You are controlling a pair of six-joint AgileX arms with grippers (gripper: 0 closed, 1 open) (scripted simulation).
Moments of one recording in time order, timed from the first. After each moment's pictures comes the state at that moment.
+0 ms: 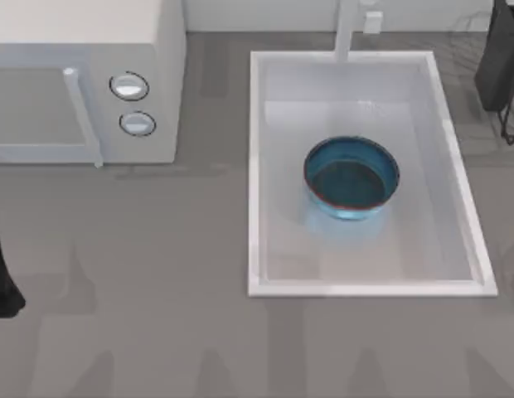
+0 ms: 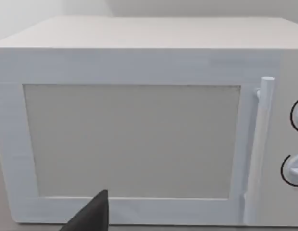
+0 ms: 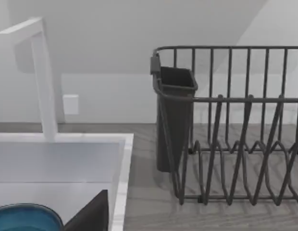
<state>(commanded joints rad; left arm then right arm) 0.00 0.00 0.00 0.00 0.00 0.00 0.00 0.00 0.00 0.00 0.00 0.00</state>
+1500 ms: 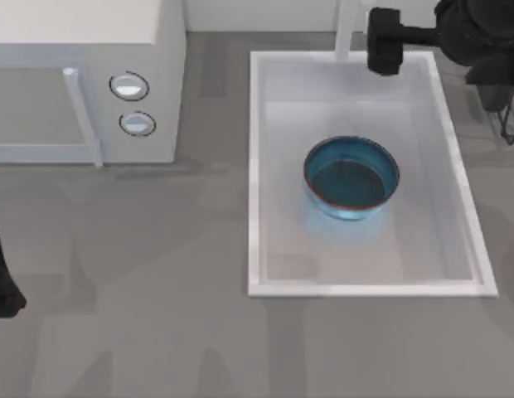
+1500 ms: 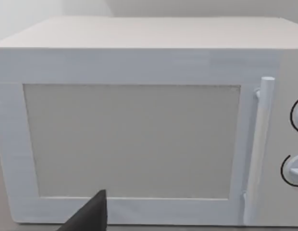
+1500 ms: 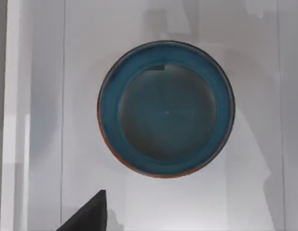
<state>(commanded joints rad) 0.00 0.00 0.00 0.00 0.00 0.00 0.36 1.87 1.70 -0.91 0.07 0.39</state>
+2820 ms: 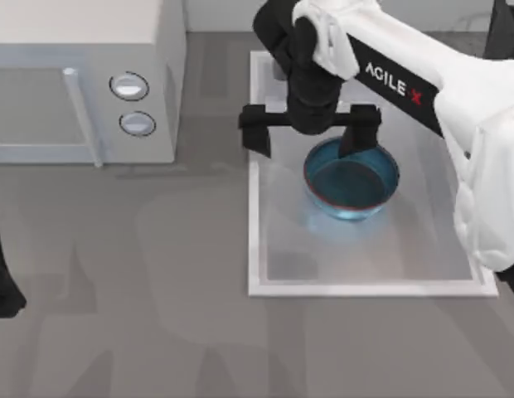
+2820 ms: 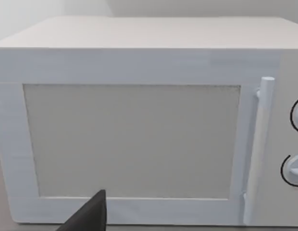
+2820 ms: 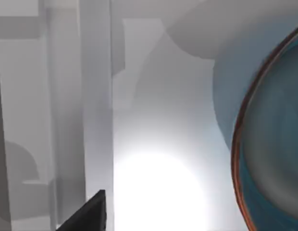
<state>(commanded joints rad) 0.00 0.00 0.00 0.00 0.00 0.00 0.51 2.74 2.53 -1.18 0.11 0.53</state>
